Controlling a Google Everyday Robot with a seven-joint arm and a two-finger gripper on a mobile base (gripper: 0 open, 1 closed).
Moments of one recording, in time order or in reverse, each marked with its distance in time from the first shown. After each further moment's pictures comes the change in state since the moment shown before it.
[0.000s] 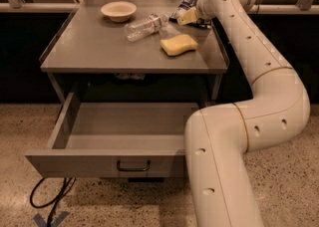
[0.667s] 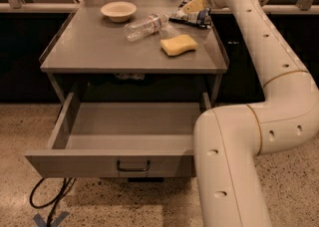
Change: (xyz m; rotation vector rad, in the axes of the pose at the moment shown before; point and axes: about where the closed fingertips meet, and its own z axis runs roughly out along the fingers) arm -0.034 -0.029 -0.034 0.008 -0.139 -0.030
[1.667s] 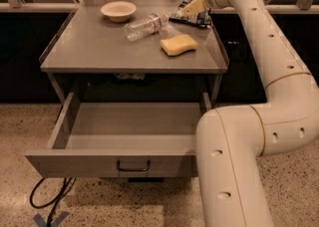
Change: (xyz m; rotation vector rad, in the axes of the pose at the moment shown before) arm -0.005 0.014 -0.008 -0.073 -0.017 -0.082
